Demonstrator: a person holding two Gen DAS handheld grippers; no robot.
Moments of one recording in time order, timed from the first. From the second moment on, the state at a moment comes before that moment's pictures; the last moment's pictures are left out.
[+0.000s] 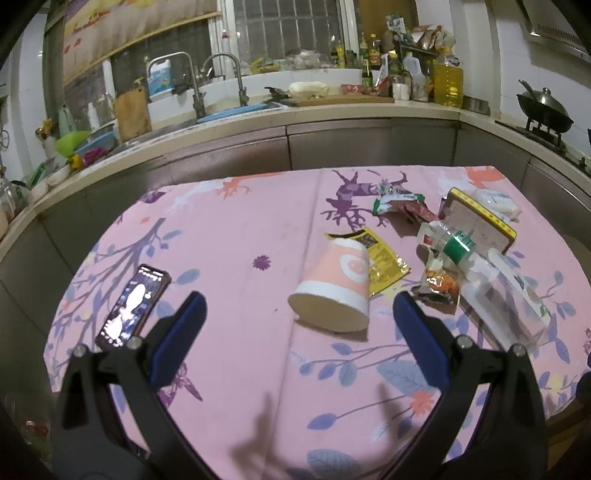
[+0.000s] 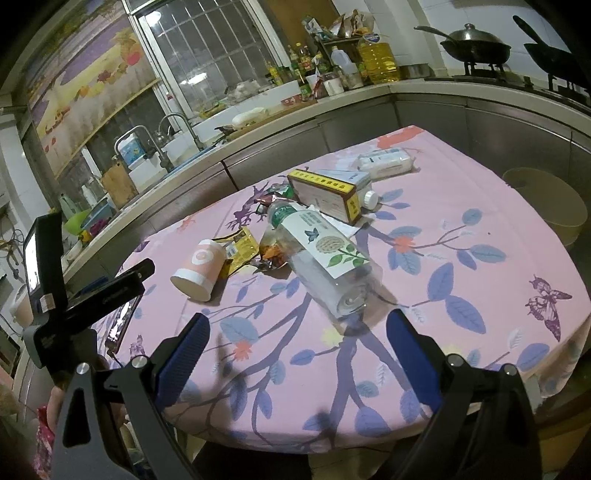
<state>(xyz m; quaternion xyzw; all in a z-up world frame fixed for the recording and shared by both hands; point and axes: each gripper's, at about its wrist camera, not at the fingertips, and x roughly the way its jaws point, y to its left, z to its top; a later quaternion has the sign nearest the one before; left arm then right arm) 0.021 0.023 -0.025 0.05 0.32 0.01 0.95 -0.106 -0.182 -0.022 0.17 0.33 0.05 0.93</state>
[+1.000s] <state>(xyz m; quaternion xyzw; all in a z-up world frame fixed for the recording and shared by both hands) 0.033 0.023 -0.050 0.06 0.35 0.01 0.94 -0.088 -0.179 -0.038 0.16 0.35 0.06 0.92</state>
